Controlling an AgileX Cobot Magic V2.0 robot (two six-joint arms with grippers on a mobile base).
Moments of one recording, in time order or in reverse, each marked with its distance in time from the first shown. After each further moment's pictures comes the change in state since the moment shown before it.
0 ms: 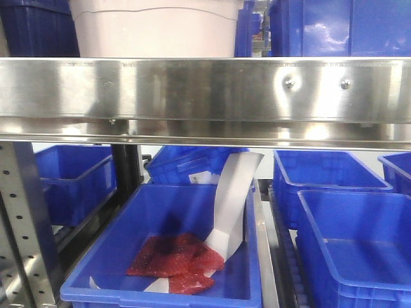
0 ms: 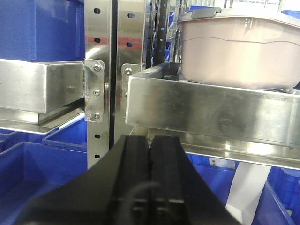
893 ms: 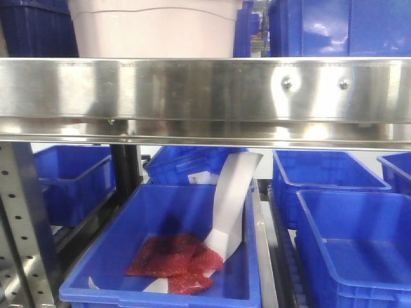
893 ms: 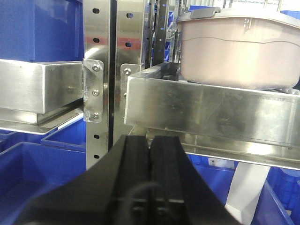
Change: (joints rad) left arm 0.000 0.000 0.000 0.000 0.000 0.000; right arm 0.000 -0.040 0.156 -0.614 -0.068 0.476
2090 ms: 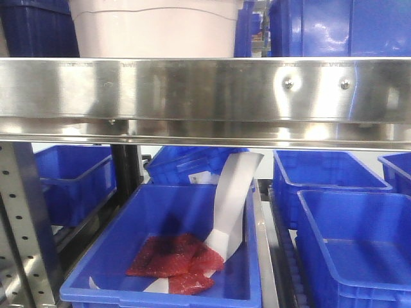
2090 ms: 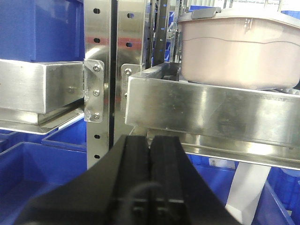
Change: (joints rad) left arm 0.000 0.000 0.000 0.000 0.000 0.000; right arm 0.000 -0.233 0.347 0.038 -0.171 -0.015
